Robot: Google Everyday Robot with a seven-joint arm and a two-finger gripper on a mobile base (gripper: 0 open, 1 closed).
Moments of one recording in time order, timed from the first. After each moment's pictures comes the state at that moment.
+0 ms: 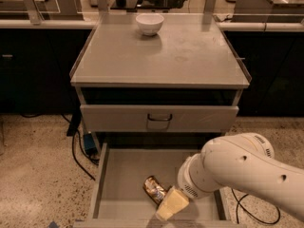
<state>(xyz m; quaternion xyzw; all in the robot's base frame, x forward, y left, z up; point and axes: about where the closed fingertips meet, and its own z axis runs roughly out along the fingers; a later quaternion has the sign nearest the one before) 0.398 -0.077 0.664 -0.46 0.86 0.09 0.18</state>
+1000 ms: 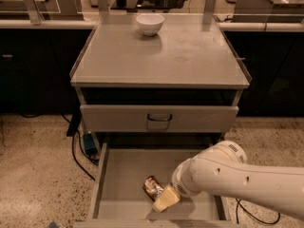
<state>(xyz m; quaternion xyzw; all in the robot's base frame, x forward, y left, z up) 0.439 -0.077 0.590 -0.41 0.89 0.07 0.20</state>
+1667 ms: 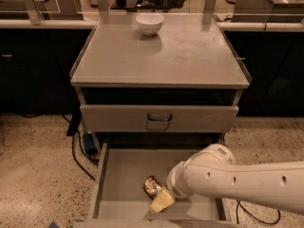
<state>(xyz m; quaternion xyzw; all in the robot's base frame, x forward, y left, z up) 0.447 -0.068 0.560 -0.43 0.88 0.07 0.20</state>
